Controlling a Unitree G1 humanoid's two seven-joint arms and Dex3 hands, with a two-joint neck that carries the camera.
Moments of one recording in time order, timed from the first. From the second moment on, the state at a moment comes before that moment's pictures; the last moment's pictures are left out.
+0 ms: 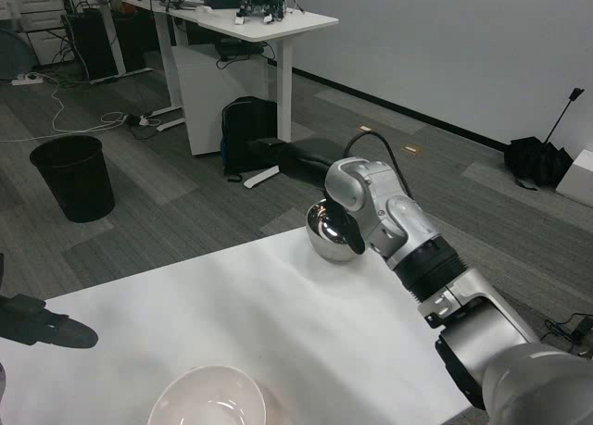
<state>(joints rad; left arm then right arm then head) -0.50 0.20 -0.12 0.38 -0.40 -0.71 -0.01 -0.57 -0.58 0.02 0.12 -0.81 0.06 0.44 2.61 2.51</state>
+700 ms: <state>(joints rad) -0.49 0.20 -0.12 0.38 -0.40 -0.71 -0.01 -0.60 -0.57 0.07 0.20 -0.95 0.23 0.58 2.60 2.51</state>
